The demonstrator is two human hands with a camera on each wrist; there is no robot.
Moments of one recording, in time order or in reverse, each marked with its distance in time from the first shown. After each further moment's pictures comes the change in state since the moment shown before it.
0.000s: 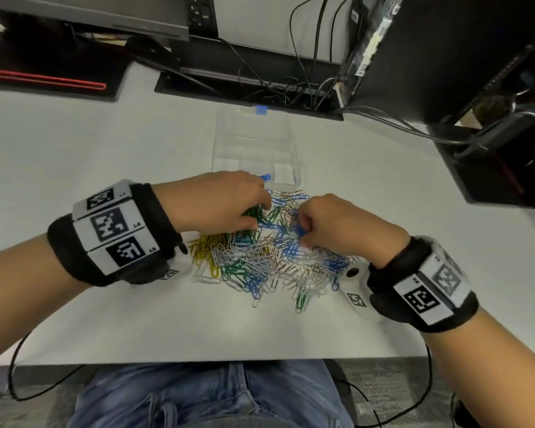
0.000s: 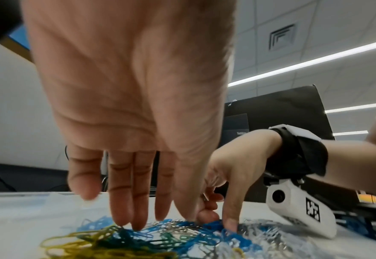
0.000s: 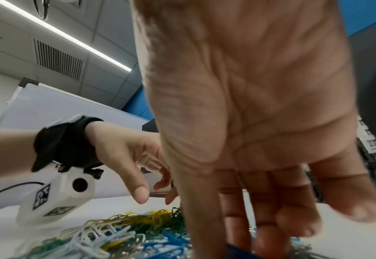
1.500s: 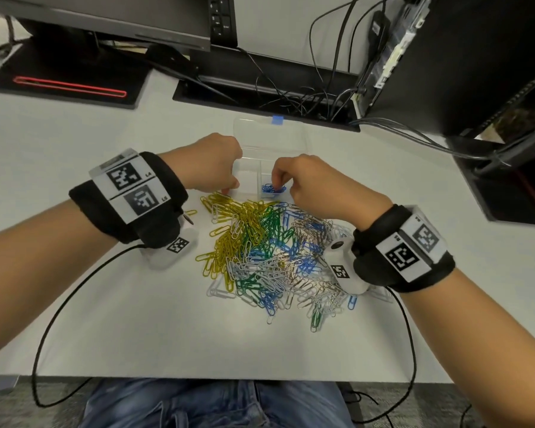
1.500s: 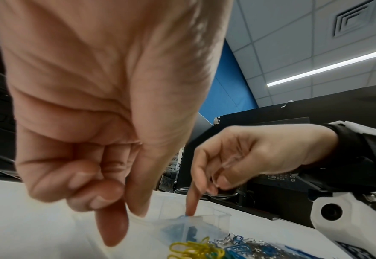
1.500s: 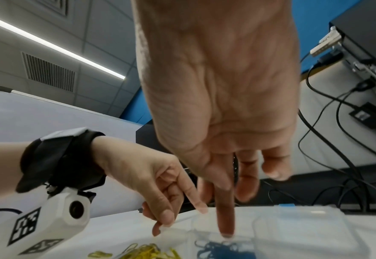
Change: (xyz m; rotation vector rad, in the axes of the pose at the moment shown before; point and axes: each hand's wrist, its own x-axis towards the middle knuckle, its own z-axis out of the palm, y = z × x) left_hand 0.017 -0.065 -0.018 -0.187 0.117 -0.467; right_hand 0.063 -0.018 -0.033 0.172 0.197 -0.226
